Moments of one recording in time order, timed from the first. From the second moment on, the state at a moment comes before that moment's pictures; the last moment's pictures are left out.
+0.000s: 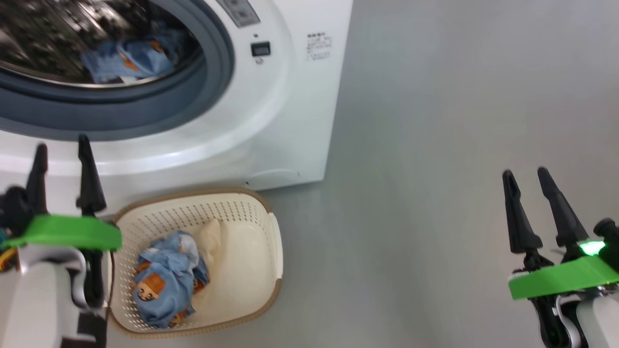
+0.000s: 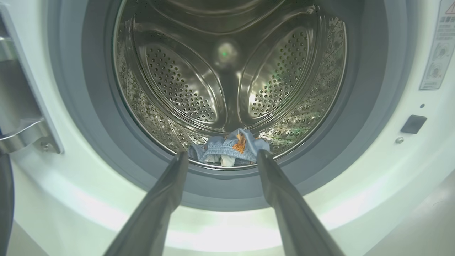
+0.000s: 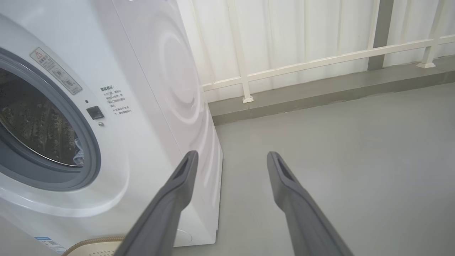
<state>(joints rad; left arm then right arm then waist) -0.57 0.17 0.10 0.58 -0.30 -0.13 -0.26 -0.14 -0.21 0.07 0.10 0.49 0.12 -0.25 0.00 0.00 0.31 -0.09</state>
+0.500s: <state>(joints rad) -0.27 0.13 0.13 0.43 -0.24 -0.13 -0.26 0.02 -0.25 0.04 0.10 0.51 0.12 -0.25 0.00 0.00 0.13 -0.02</state>
